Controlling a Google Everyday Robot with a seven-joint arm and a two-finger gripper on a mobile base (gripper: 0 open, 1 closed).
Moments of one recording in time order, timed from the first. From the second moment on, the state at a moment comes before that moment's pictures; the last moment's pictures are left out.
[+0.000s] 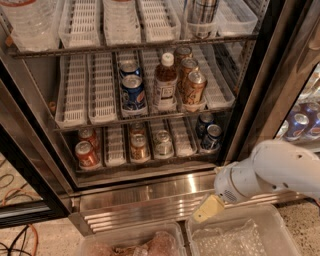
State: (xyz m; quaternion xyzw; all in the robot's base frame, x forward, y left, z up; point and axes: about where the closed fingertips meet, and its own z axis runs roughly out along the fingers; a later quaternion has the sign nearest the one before) arm 0.440 -0.134 0.658 -0.47 0.85 0.14 0.21
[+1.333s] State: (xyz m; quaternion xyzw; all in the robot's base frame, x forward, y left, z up) arm 0.442 -0.105 0.597 -0.37 0.88 0.16 0.26
